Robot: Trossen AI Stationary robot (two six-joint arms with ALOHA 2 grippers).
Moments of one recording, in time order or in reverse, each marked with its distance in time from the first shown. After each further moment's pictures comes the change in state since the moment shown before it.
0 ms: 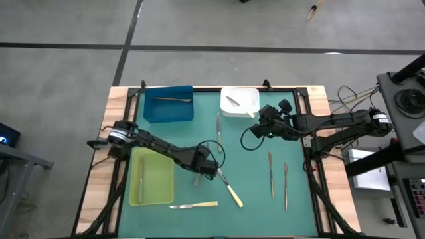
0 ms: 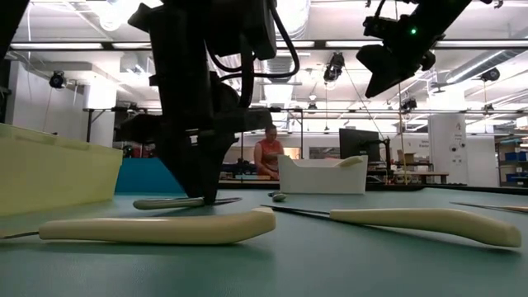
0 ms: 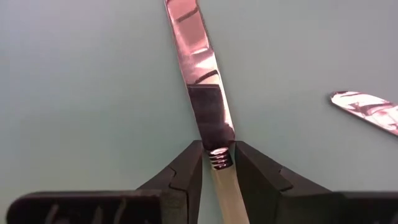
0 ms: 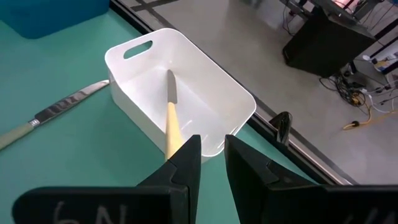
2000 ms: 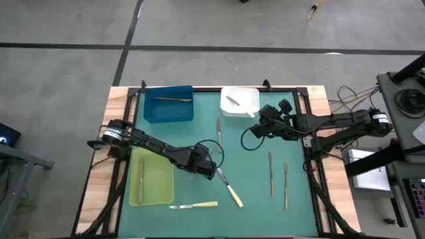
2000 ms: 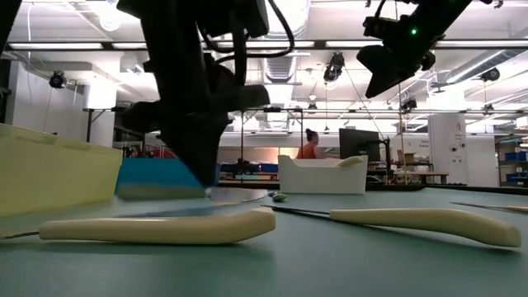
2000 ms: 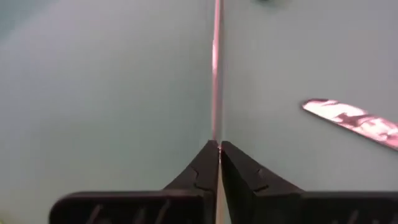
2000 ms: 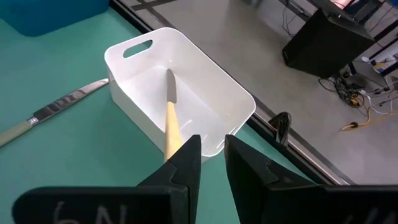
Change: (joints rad) left arm -0.015 -0.058 -0.023 0.014 -0.067 0.023; right arm 0.000 0.000 -0.001 0.000 0.000 -0.008
